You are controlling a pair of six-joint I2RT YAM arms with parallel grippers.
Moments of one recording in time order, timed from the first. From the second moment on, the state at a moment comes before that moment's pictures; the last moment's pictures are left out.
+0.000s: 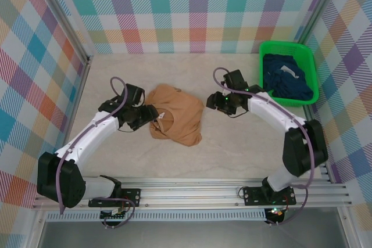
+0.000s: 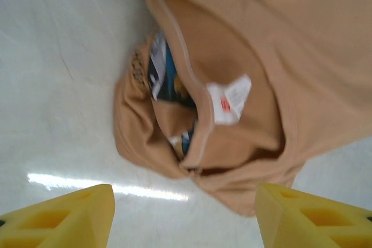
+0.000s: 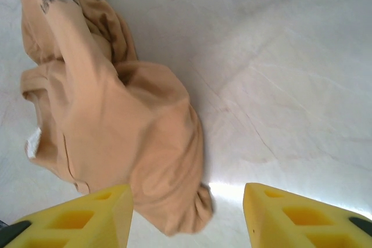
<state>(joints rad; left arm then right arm) -0.39 1.30 1.00 -0.79 0.11 -0.83 0.45 1.55 1.16 -0.64 -0.28 0.65</state>
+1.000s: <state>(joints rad) -0.84 1.93 1.28 -0.73 0.08 -0.79 0.49 1.38 0.84 -0.63 -0.34 0.72</state>
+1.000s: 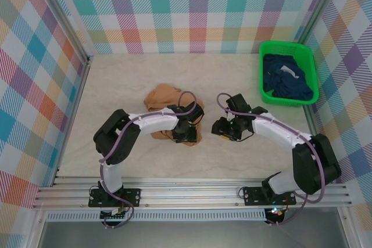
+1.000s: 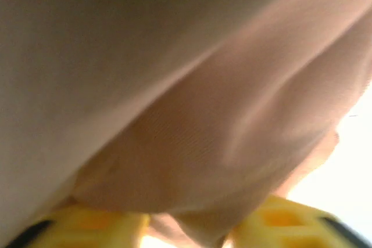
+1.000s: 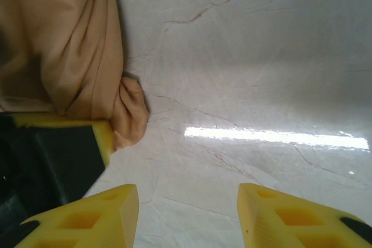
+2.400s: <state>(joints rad) -0.33 1.81 2.41 -0.93 -0.04 -0.91 0.26 1.10 1.14 -0.87 -0.12 0.70</state>
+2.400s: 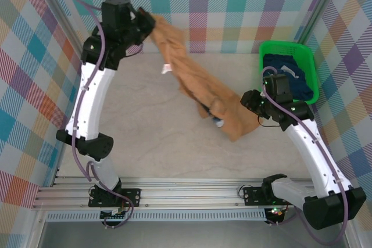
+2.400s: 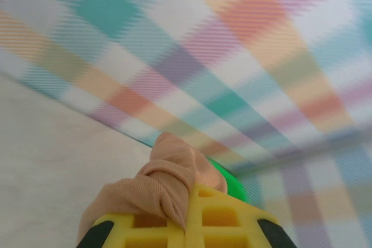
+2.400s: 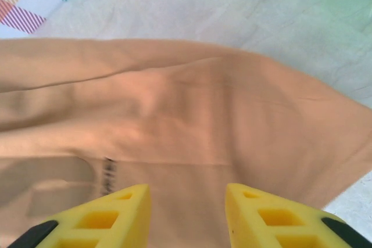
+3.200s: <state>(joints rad) -0.13 1.41 1.02 -0.81 0.13 -0.93 0.71 1.94 1.41 -0.62 -0.25 0.57</state>
